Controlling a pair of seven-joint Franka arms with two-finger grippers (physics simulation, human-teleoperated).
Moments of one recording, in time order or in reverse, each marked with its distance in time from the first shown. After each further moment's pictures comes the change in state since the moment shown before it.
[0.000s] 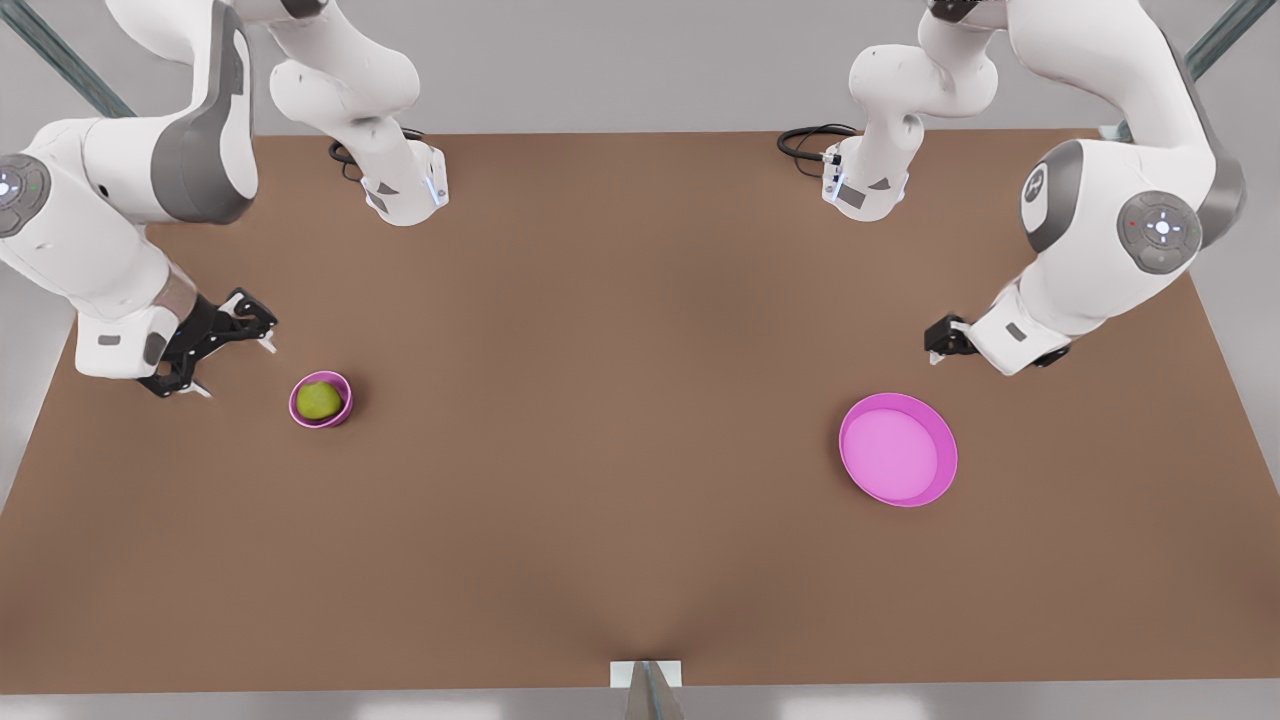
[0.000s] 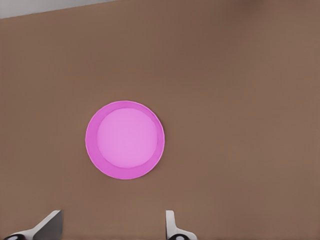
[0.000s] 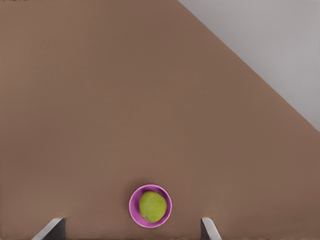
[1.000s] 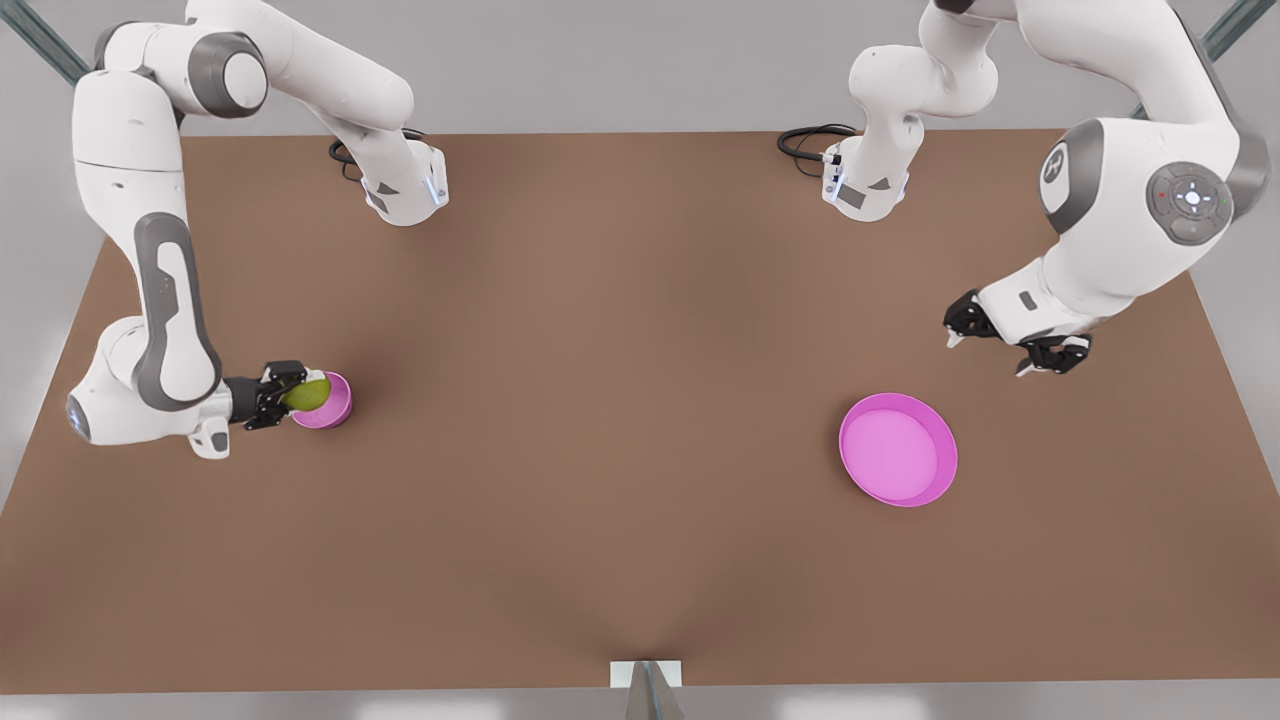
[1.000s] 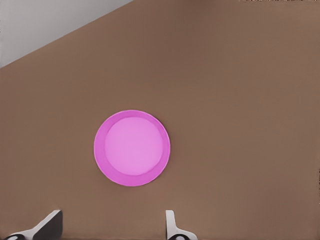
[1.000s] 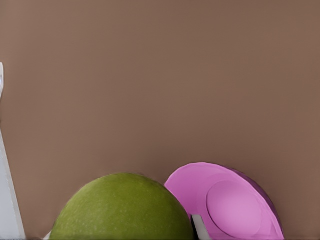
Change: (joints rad) left arm 0.019 -0.053 -0.001 -0.022 0.009 0.008 0.317; right arm -0.559 0.401 0.266 -0.317 0.303 0.082 -0.427
